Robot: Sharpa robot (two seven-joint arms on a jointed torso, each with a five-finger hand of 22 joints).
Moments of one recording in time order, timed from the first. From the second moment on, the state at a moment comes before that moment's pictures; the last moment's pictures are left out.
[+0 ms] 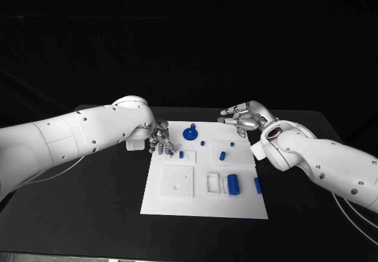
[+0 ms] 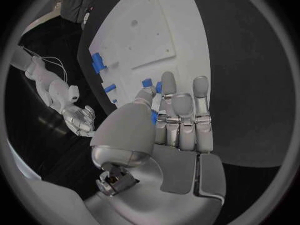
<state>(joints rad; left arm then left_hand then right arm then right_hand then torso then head) 1.46 -0.48 -0.21 1.12 -1.00 0.34 -0.48 1.26 0.08 -0.01 0.03 0.60 1.23 0.02 0.06 0.49 1.46 -0.05 0.45 0.25 1.35 -0.12 1.25 0.46 0.01 1.20 -0.13 0.46 1.31 0.98 -0.79 0.33 1.47 -1.00 -0.43 -0.08 1.22 -0.05 -0.06 -0.08 0.65 1.01 0.11 0.06 0.06 1.13 0.01 1.02 0.96 1.41 -0.06 0.99 1.01 0.08 1.47 -0.08 0.67 1.31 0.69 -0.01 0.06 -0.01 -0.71</state>
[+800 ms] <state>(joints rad) 1.44 -0.49 -0.21 1.13 -1.01 0.31 -0.49 1.24 0.07 0.01 0.02 0.60 1.24 0.02 0.07 0.48 1.46 -0.05 0.46 0.24 1.35 -0.11 1.25 0.46 0.01 1.20 -0.13 0.46 1.31 0.98 -0.79 0.33 1.46 -1.00 -0.43 -0.08 1.22 -0.05 -0.06 -0.08 0.65 1.01 0.11 0.06 0.06 1.13 0.01 1.02 0.96 1.41 -0.06 0.99 1.01 0.08 1.47 -0.08 0.67 1.31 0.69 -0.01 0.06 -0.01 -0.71</state>
